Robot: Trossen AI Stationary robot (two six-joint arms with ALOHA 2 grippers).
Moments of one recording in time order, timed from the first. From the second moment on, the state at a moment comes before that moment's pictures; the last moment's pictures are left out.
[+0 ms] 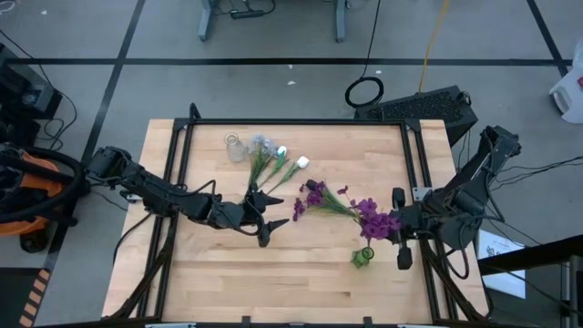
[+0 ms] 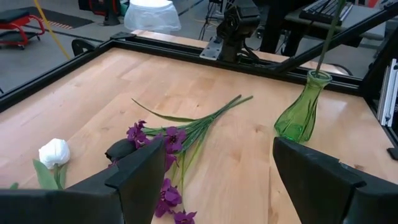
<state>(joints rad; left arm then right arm) -0.33 1.43 0.73 0.37 -0.50 -0.28 0.87 0.95 0.88 -0.26 0.87 0.43</state>
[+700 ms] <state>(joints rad) -0.33 1.43 0.73 0.37 -0.50 -0.27 0.87 1.06 0.88 -0.29 0.91 0.51</state>
